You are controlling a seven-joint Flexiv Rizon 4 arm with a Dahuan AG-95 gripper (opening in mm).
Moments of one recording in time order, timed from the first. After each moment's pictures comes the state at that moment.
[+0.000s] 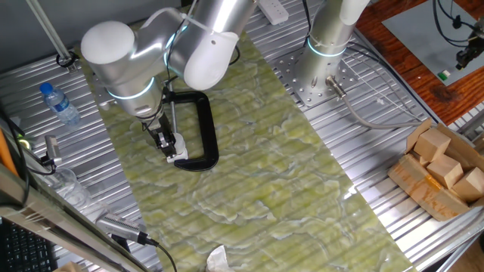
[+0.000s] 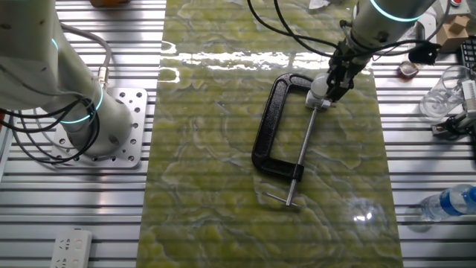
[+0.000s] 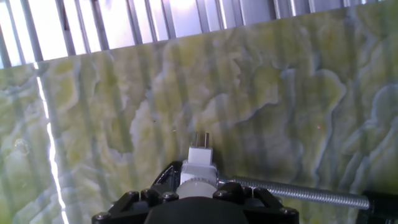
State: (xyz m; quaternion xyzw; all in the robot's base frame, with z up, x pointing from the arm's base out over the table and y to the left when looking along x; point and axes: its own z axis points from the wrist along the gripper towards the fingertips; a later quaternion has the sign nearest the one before) arm 0.583 0.072 0.088 -0.08 -1.00 -0.03 0.05
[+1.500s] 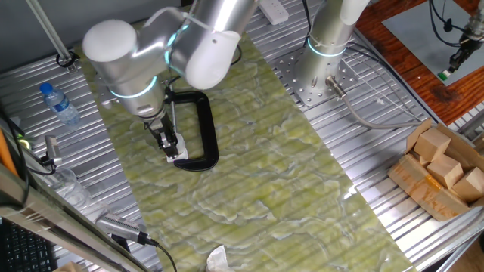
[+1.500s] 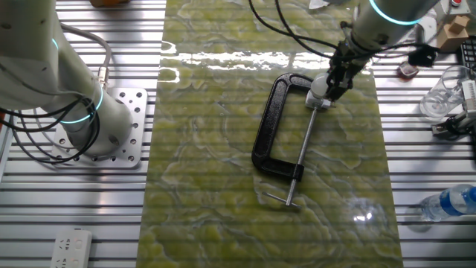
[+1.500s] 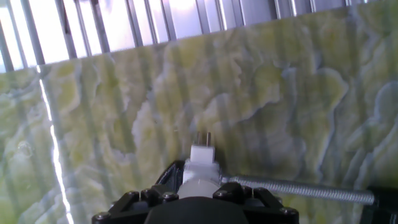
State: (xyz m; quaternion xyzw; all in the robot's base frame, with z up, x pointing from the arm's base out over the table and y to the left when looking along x) arm 0.575 0.076 0.086 -0.09 -0.99 -0.03 0.05
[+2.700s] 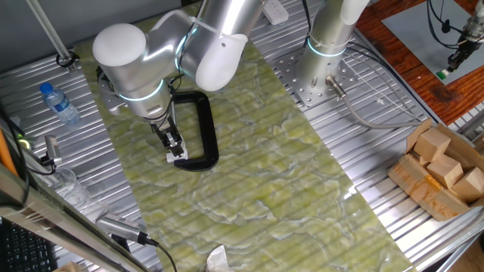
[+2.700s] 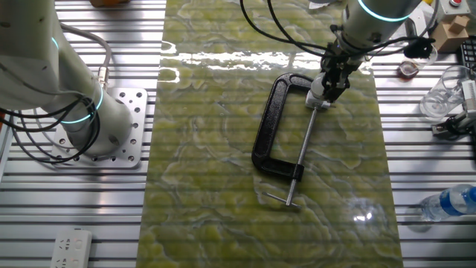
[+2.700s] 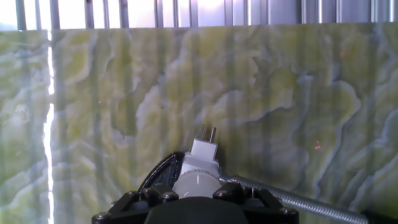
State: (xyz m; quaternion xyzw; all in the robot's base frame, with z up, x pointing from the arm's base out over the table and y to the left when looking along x) arm 0.571 0.075 0.079 0.00 -1.00 -0.02 0.04
